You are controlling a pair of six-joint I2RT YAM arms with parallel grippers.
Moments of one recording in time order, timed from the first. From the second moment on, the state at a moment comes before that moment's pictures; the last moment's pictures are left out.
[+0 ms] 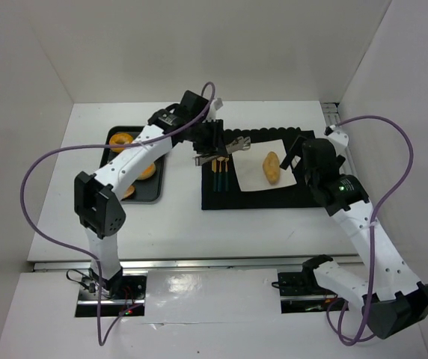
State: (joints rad) left arm -0.58 1.90 1.91 -0.83 0.31 -0.48; right arm 0.34 0.96 1.07 -0.72 0.47 0.64
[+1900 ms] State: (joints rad) left arm -0.40 1.78 1.87 -0.88 0.21 -0.43; right arm 0.34 1.09 1.07 -0.69 0.30 0.60
